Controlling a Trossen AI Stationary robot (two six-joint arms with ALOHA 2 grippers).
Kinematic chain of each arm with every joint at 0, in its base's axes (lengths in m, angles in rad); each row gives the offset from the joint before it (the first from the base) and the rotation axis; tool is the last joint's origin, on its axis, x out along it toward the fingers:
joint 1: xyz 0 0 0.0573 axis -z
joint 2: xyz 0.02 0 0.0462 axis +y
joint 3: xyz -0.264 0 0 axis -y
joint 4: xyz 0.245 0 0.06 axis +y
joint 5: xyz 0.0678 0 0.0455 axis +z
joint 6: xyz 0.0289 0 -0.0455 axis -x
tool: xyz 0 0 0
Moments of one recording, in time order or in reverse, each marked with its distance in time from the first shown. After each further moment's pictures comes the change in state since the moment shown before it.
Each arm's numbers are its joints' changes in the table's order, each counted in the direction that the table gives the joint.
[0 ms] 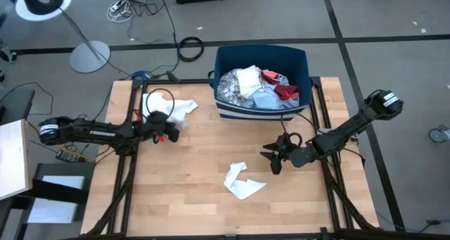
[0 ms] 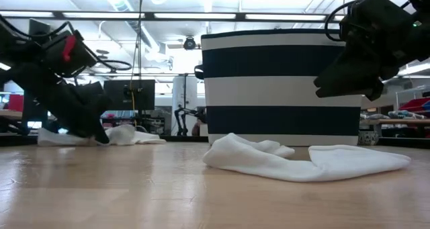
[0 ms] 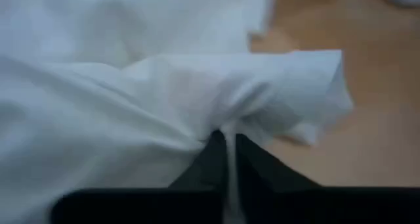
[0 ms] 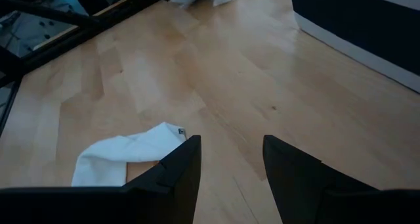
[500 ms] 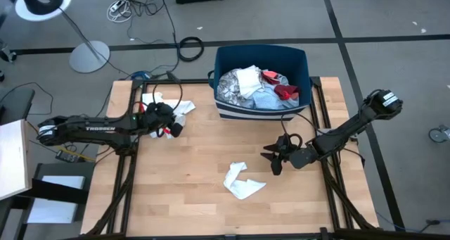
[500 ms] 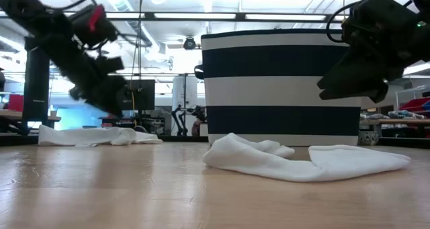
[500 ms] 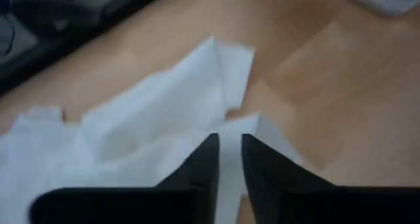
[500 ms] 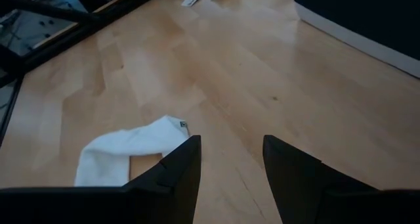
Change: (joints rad) left arm -0.003 -0.033 0.294 0.361 0.089 -0.265; right arm -0.013 0.000 0.000 0.025 -0.001 -0.044
